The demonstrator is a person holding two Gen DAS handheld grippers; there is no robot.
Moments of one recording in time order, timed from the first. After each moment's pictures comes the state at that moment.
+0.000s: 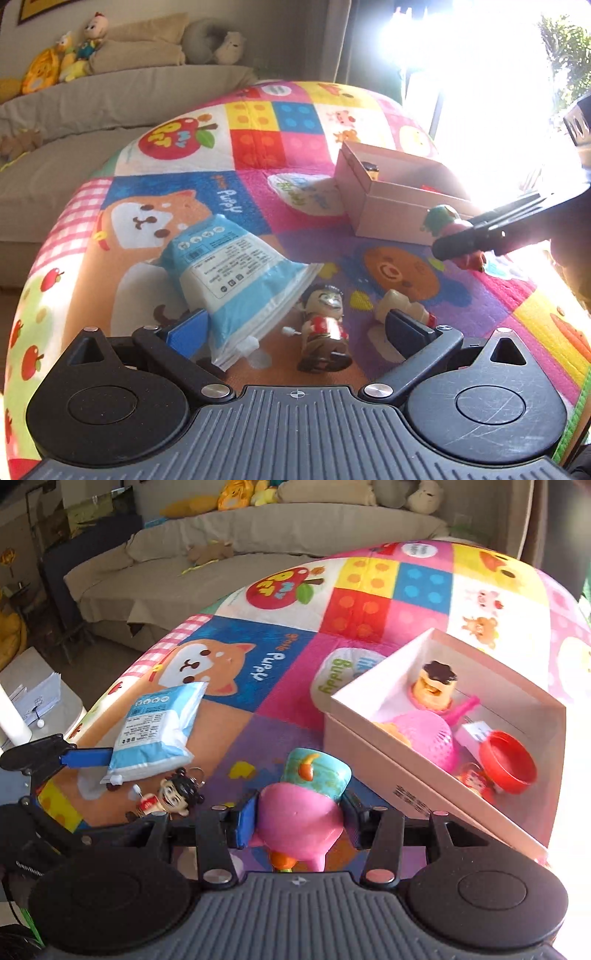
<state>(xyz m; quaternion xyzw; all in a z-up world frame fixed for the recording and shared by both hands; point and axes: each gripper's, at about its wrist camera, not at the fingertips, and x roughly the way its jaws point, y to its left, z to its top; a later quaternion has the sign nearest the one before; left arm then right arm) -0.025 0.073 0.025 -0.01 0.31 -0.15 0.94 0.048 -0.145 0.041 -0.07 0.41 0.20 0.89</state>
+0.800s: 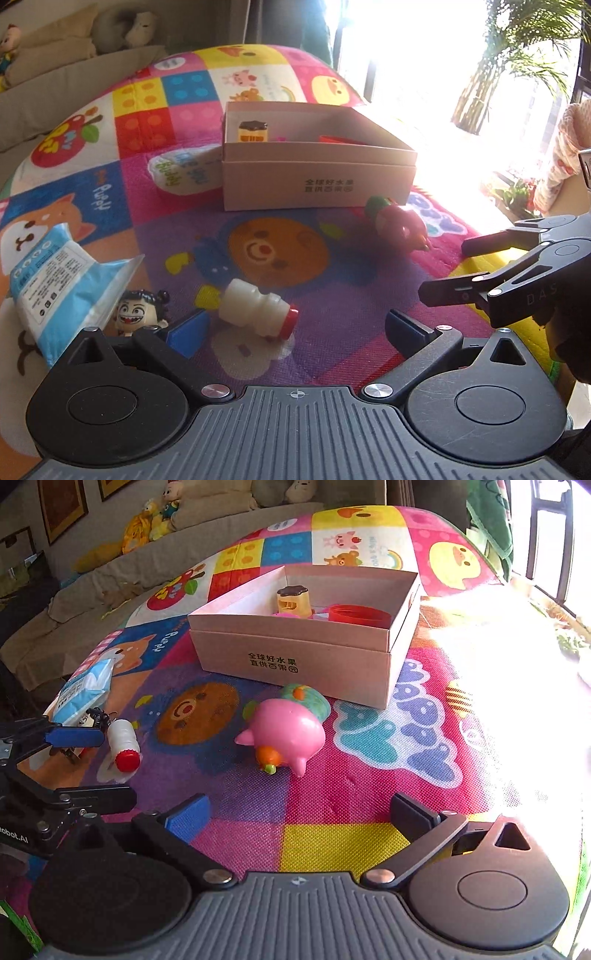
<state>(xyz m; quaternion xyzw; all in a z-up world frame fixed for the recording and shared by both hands) -0.013 -0.026 0.008 0.05 0.36 -0.25 0.90 -0.021 -0.226 -0.012 0.03 0.39 0.09 0.91</state>
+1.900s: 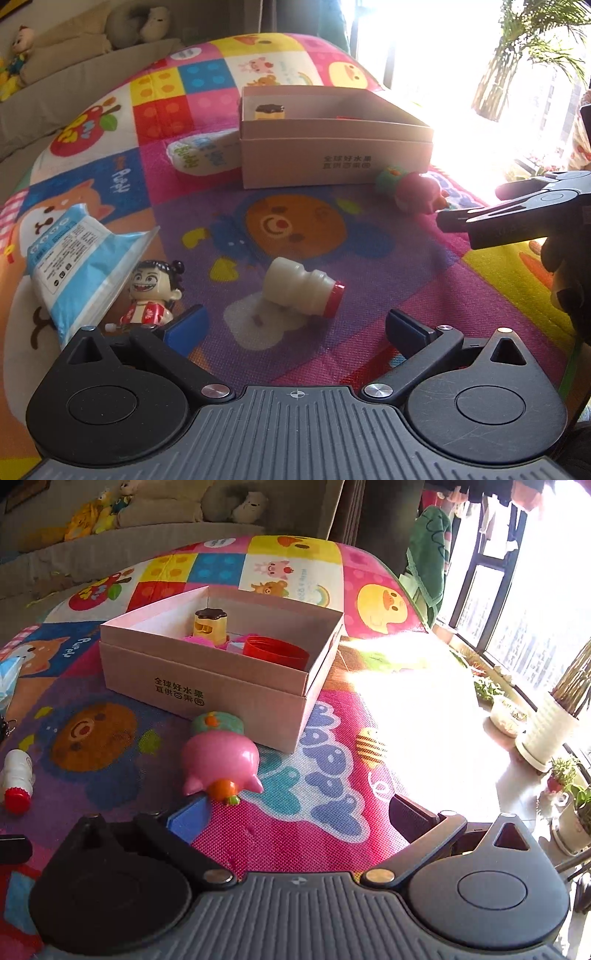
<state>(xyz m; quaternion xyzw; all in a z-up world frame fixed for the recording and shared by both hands) -0.023 -0.026 -0.001 0.08 0.37 -0.21 0.90 -0.012 -0.235 -0.009 -0.04 0.35 -0.04 0.93</state>
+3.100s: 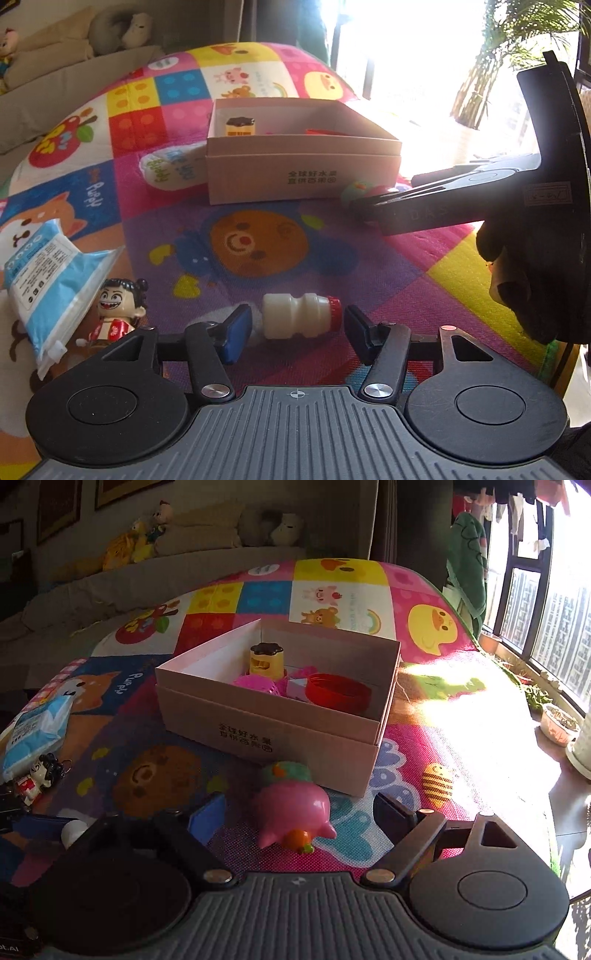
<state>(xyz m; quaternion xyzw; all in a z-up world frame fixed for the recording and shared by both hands) -0.029 -0.037 0.007 0.06 0.36 -0.24 0.90 0.018 -0.210 0.003 -0.04 0.33 0.04 0.94</state>
